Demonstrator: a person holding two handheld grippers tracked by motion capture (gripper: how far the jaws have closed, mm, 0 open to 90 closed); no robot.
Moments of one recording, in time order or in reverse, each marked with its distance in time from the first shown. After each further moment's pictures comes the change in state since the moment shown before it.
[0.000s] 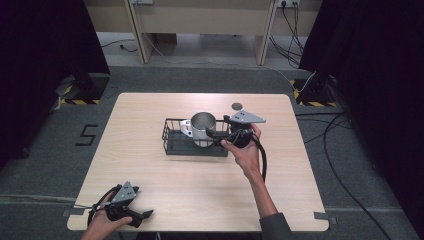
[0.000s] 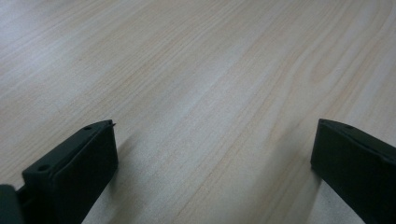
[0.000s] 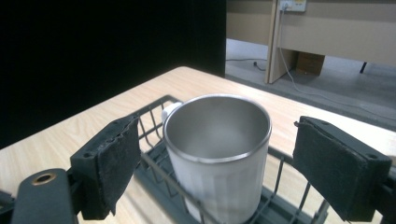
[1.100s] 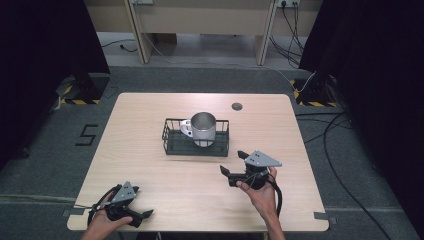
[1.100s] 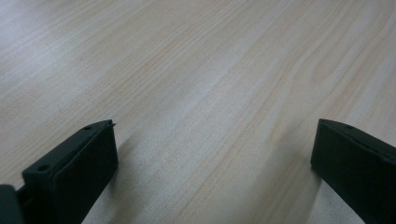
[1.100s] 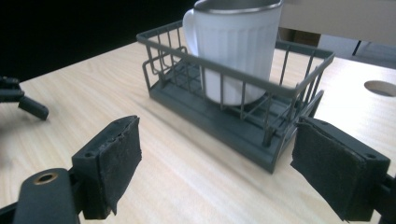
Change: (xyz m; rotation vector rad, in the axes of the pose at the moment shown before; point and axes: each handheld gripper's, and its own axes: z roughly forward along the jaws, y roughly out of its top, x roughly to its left) left arm 0.000 0.000 0.000 0.001 0.004 -0.002; right arm 0.027 -0.088 -0.068 0.048 -0.030 -0.024
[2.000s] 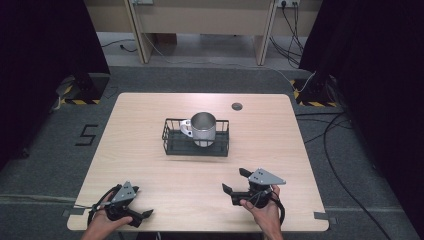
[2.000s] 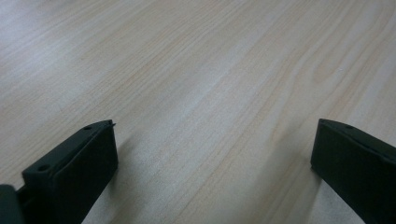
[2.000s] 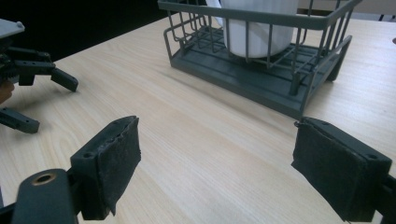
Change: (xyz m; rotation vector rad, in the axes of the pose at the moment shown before) left arm 0.000 0.000 0.000 0.000 0.003 -0.001; right arm 0.016 -0.039 -0.021 0.033 0.045 0.054
